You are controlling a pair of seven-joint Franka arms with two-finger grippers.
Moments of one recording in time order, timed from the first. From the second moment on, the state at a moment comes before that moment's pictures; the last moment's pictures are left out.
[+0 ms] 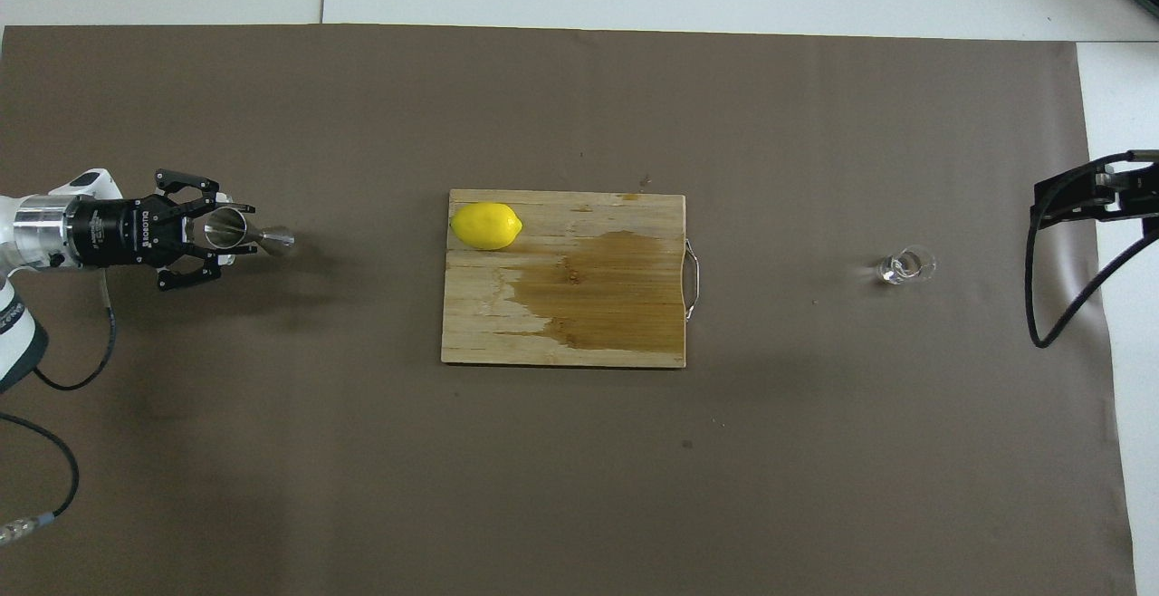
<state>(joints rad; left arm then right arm) 0.44 0.55 -0.21 -1.75 -1.24 1.44 -0.69 0.11 0.07 -0.15 -1.48 -0.07 1.53 0.06</state>
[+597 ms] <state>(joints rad) 0.27 0.55 -0.21 -1.76 -1.32 1.48 -0.69 0.10 0.07 -0.15 -1.48 -0.07 1.53 0.04</state>
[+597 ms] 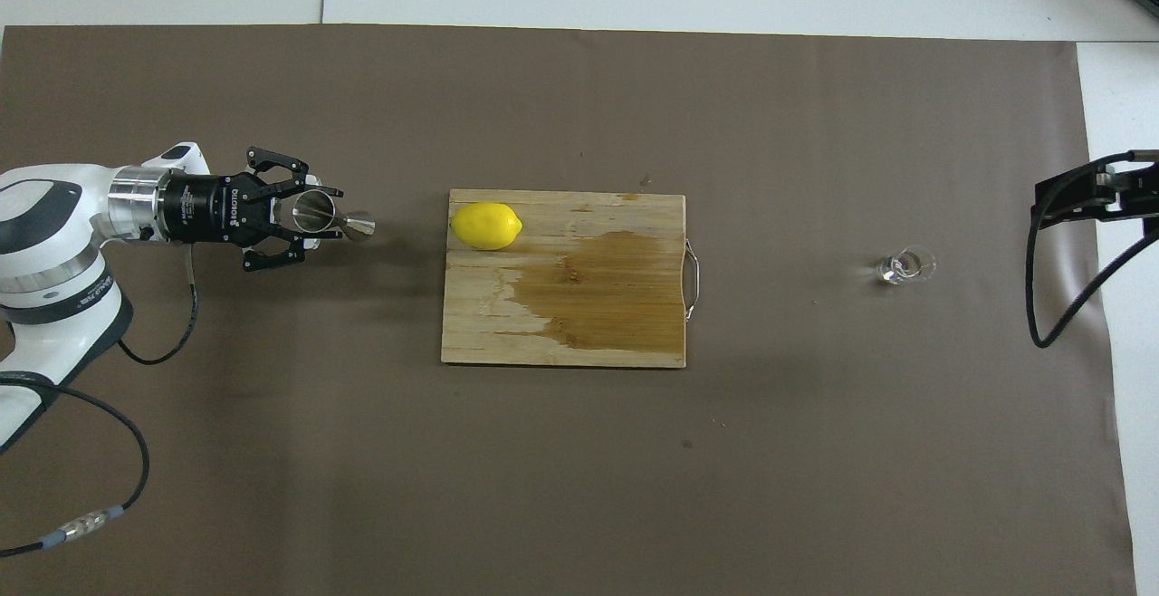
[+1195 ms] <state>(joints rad) 0.17 0.51 -0.21 -1.81 -1.35 1.51 -0.69 0.09 0.07 -0.15 -1.48 -0.07 1.53 0.03</state>
